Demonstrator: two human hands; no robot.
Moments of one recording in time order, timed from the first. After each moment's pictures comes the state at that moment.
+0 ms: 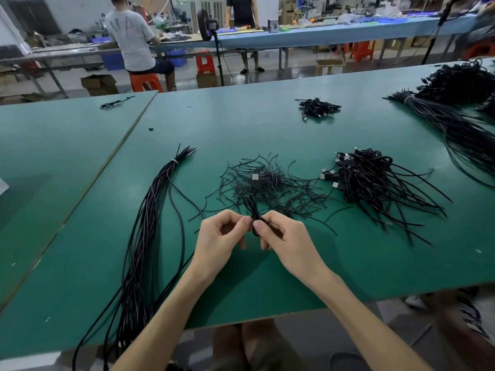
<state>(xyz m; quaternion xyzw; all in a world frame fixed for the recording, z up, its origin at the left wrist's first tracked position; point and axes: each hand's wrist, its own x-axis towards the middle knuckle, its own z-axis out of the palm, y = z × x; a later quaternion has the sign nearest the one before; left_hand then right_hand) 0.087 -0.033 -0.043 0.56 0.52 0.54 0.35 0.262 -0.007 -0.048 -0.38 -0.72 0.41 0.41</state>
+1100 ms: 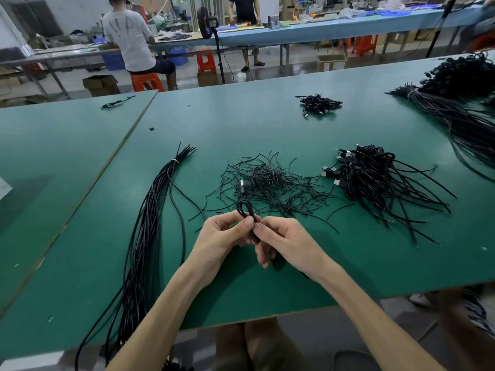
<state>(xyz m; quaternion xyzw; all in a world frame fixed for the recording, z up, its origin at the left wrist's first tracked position) 0.080 -0.031 -0.040 0.50 0.43 0.52 0.55 0.267 -0.005 -0.040 -0.29 -0.68 0.58 0.34</state>
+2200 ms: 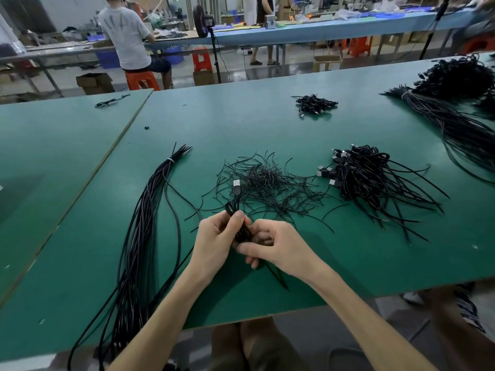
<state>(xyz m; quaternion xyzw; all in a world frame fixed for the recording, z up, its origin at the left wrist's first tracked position) 0.092 -0.037 -0.038 0.55 0.53 0.53 0.36 0.261 -0.006 -0.047 -0.32 -0.69 0.56 0.34</state>
